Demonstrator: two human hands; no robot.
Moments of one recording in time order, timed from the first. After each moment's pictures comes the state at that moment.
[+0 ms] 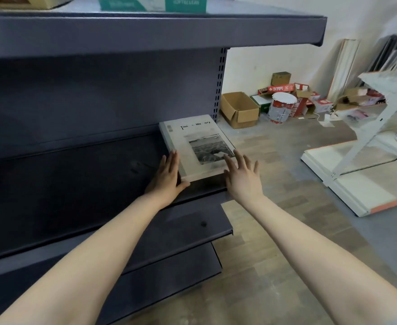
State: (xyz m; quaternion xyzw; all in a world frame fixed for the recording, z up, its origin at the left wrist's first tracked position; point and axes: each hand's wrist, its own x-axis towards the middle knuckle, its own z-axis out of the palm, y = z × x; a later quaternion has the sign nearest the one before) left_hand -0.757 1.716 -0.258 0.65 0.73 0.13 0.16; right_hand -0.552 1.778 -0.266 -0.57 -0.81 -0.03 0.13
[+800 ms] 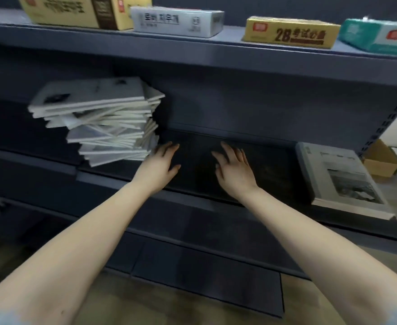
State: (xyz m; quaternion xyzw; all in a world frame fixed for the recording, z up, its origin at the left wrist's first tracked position) left_hand -0.984 1.463 -0.204 0.48 0.86 0.17 -0.06; right_hand -0.828 1.626 -0.214 -0.19 -0.96 0.02 0.19
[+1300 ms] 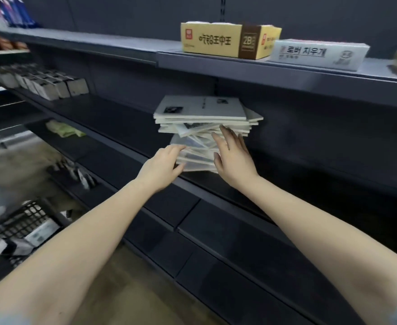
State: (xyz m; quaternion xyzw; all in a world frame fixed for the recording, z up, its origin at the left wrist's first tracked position) left_hand -1.060 1.292 -0.168 0.34 0.92 0.19 -0.12; right_hand -0.991 1.488 -0.160 0.02 -0.96 0.06 0.27
